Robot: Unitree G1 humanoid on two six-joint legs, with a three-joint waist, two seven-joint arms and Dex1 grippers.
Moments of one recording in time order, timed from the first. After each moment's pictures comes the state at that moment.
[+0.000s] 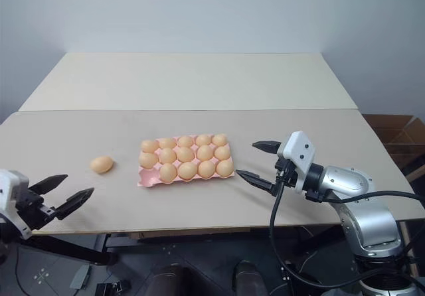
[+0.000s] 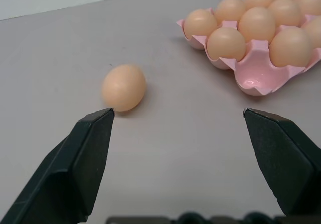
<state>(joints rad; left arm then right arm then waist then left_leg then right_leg) 0.30 0.72 0.66 -0.43 -0.60 0.57 -0.74 -0.21 -0.68 -0.09 -0.44 0.46 0.44 0.87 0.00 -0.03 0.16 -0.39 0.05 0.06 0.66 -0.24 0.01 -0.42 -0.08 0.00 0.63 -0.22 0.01</state>
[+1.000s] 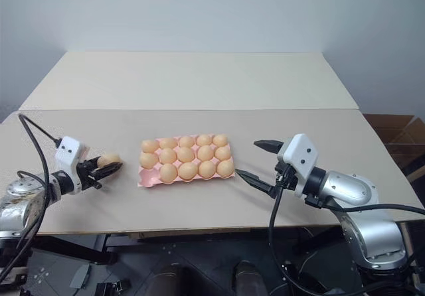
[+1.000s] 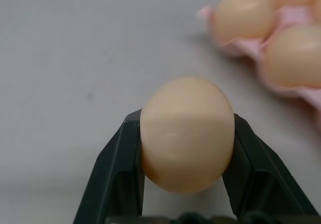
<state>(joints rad) -0.21 0.77 0.22 -0.02 -0.40 0.53 -0.80 -0.15 -0.68 -0.11 -0.54 0.46 0.45 0.78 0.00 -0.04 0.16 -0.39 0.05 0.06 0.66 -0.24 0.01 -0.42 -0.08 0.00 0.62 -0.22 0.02</state>
